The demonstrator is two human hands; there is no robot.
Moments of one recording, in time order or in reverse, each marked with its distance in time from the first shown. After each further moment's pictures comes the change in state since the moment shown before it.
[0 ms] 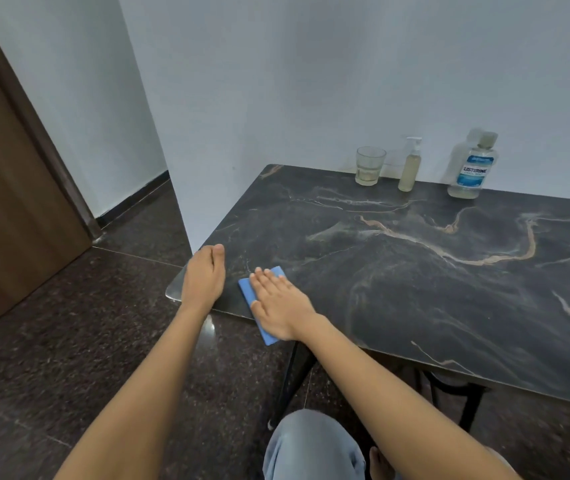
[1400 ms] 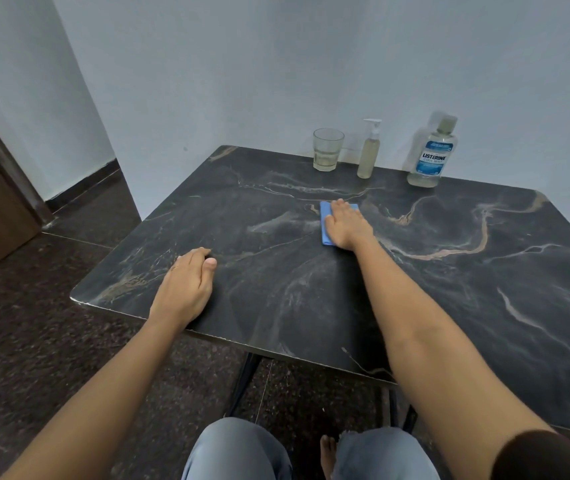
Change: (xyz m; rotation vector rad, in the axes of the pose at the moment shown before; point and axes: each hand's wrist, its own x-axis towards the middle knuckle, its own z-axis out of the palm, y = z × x) left_hand -0.032 0.042 0.074 0.197 -0.257 0.171; right_hand 0.021 0.276 -0.075 0.065 0.107 0.482
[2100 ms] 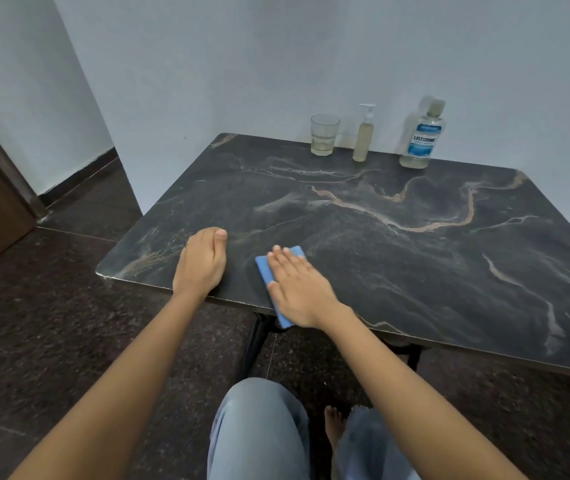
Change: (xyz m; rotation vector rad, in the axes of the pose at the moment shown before) left_hand -0.013 0.014 -0.016 -0.103 0.068 -0.047; right_hand -0.195 -0.111 0.053 -0.093 -0.020 -0.339
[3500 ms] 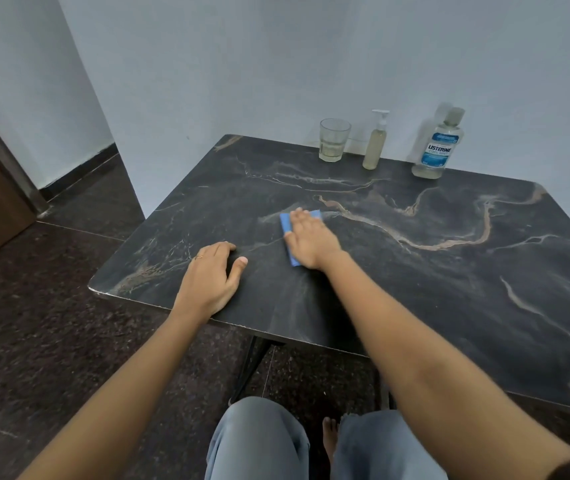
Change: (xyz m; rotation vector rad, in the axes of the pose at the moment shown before) left_hand 0.004 0.001 0.009 0.108 -0.107 0.162; right_hand 0.126 0.071 -0.017 0.012 -0.032 0.150
